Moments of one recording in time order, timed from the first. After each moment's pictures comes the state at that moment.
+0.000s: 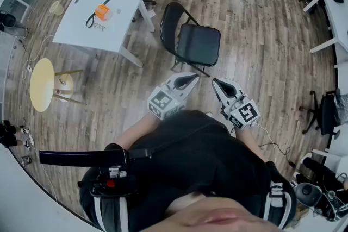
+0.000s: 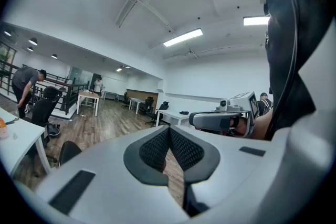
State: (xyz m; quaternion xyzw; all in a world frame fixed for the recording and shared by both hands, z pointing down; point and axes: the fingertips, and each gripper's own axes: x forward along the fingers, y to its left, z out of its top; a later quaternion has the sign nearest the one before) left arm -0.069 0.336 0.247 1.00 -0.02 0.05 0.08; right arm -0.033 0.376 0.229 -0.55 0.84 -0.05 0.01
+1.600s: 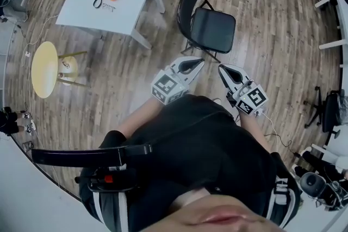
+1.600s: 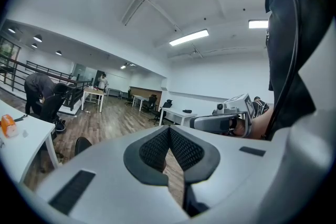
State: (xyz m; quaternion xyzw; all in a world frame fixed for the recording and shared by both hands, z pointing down) left arm -0.127 0.270 0.262 0.99 -0.03 0.06 0.09; right arm -0.087 0.311 0.253 -0.51 0.85 -0.12 0.04
